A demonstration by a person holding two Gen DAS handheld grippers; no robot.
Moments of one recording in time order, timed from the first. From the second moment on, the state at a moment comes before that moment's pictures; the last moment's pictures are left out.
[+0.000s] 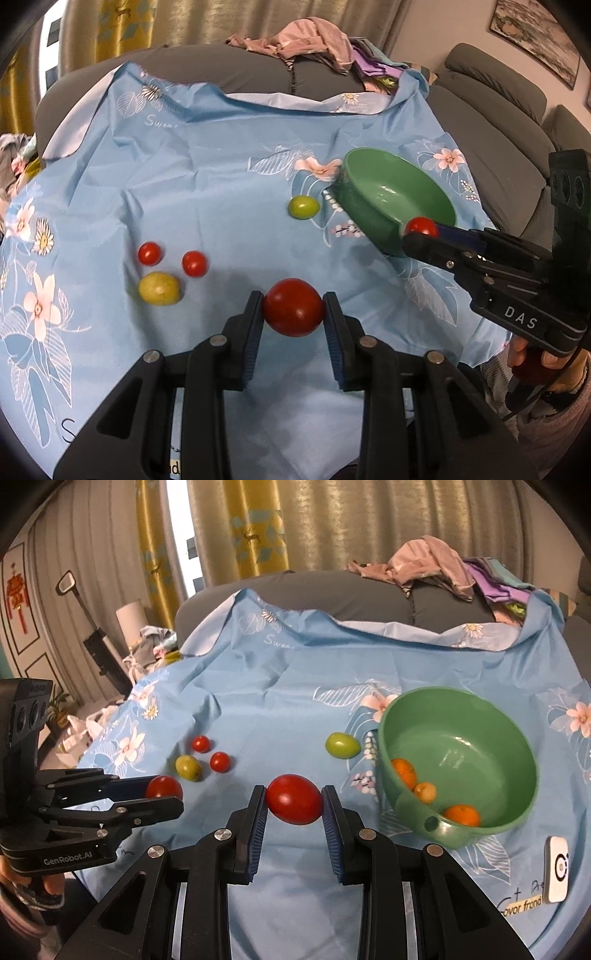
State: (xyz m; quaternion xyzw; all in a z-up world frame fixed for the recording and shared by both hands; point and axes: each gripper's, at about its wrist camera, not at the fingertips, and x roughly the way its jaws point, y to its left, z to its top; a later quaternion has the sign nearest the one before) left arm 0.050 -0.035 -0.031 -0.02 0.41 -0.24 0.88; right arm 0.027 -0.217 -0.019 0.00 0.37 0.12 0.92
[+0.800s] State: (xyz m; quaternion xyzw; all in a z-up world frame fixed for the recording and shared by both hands) left arm 0.097 -0.153 0.005 0.06 0.37 -0.32 0.87; right arm 0.032 -0.300 -0.018 0.05 0.35 0.04 0.94
